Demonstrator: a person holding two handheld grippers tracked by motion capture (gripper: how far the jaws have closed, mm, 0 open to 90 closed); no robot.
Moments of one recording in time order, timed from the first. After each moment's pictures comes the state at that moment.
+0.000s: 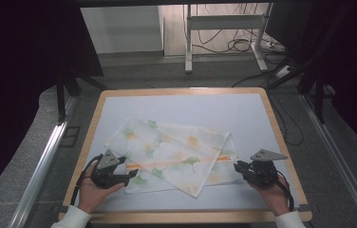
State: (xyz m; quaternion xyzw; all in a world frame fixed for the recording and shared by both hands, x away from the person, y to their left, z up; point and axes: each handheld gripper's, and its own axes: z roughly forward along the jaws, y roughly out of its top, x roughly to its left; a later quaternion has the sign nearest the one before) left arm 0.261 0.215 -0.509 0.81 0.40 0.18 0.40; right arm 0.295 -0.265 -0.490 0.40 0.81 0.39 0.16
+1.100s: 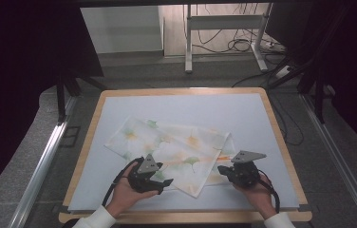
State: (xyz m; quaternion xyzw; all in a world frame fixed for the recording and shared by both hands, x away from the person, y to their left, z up) left arm 0.263 0.126 -0.508 0.86 0.30 0.12 0.40; right arm 0.295 -0.217 -0.498 0.34 0.85 0.39 0.11
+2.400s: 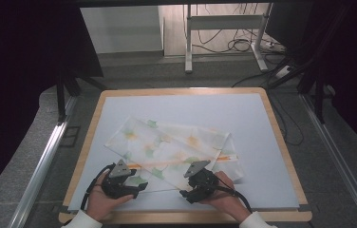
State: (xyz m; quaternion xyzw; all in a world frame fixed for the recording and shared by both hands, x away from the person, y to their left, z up) left arm 0.245 0.192 -0.526 0.84 0.38 0.12 0.38; right arm 0.274 -0.105 -0.510 0.21 0.93 0.29 0.08
